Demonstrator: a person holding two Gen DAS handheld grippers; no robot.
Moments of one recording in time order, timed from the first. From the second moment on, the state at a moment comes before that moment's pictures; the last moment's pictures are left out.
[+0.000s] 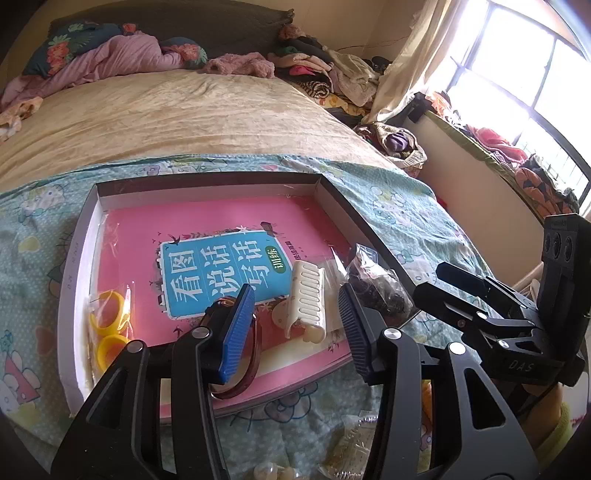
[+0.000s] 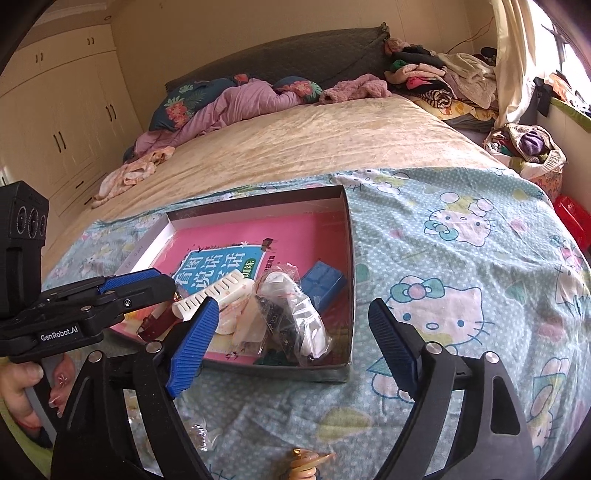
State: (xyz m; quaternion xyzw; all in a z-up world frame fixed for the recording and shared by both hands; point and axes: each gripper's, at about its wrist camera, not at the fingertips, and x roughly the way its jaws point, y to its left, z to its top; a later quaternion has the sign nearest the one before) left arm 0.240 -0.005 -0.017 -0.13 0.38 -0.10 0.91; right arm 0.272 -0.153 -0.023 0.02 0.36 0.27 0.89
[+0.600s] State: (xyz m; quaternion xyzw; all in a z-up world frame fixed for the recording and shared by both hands) left arm 0.201 0.010 0.025 -0.14 0.34 -0.08 0.93; right arm 0.232 -0.173 0.025 0.04 0.32 0.28 0.90
